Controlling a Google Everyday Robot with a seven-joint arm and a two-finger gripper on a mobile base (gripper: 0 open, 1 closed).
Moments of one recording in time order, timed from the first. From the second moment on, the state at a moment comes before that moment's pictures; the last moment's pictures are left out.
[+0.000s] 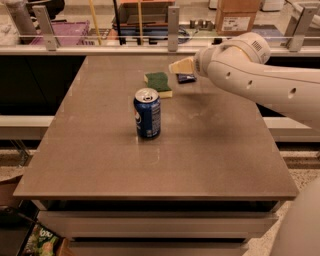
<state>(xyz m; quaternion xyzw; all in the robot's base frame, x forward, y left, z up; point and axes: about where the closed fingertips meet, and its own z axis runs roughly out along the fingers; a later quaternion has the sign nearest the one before) 0.783 -0.137 0.887 -0.15 0.83 0.00 0.54</state>
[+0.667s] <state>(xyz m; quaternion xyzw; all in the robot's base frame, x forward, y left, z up) 0.791 -0.128 0.872 -0.17 0.85 -0.06 0.50</state>
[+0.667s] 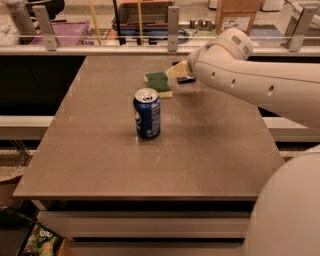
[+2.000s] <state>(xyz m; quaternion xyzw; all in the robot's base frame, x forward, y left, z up) 0.808 -0.124 0.853 -0.17 0.85 -0.11 0.49</state>
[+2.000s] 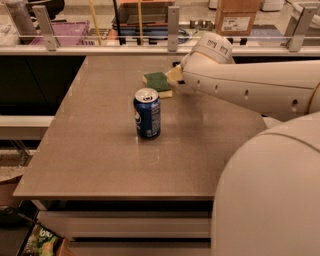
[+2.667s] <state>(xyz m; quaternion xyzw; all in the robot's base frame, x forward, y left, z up) 0.807 -0.123 0.855 -0.17 0.85 -0.11 0.49</state>
